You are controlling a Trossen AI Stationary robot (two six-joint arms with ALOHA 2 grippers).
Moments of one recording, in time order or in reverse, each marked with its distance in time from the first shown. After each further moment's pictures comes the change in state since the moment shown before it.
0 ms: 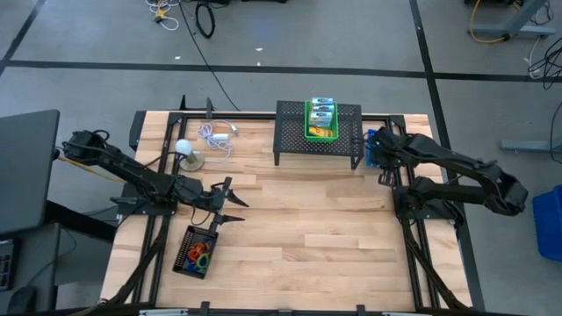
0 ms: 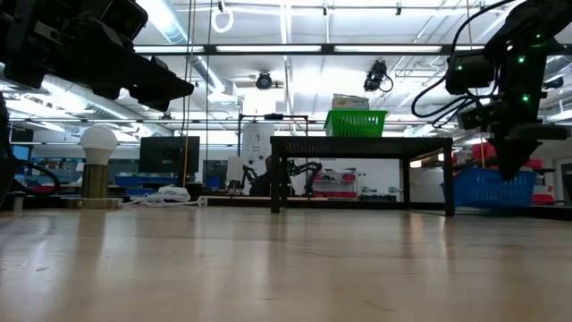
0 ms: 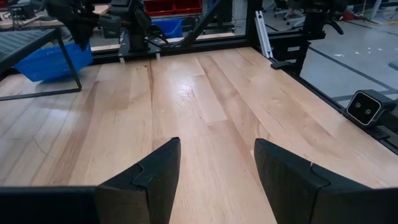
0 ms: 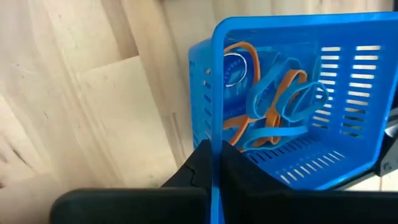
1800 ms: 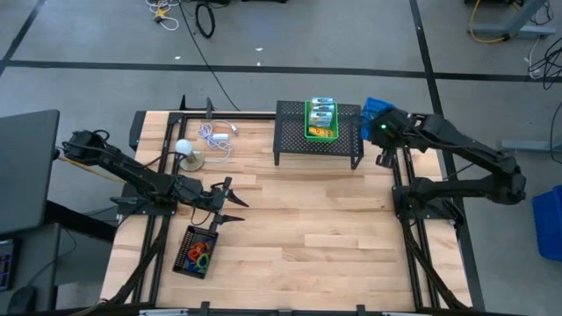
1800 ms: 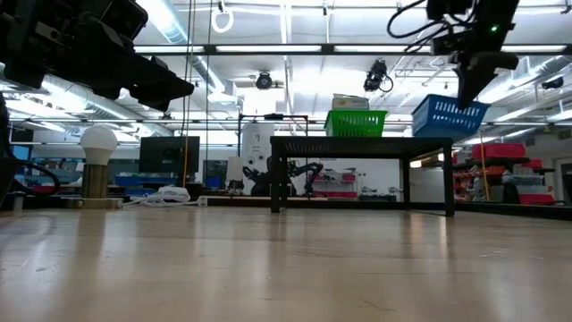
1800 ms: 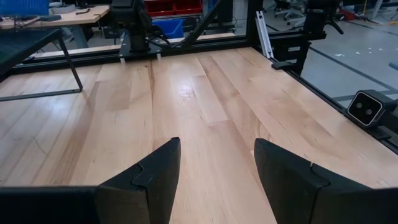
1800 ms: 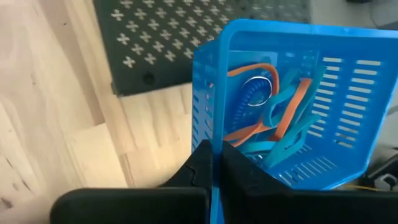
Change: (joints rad) left arm 0.001 0.000 0.000 0.001 -0.001 0.002; right arm 0.181 0.071 0.495 -0.227 0.143 0.085
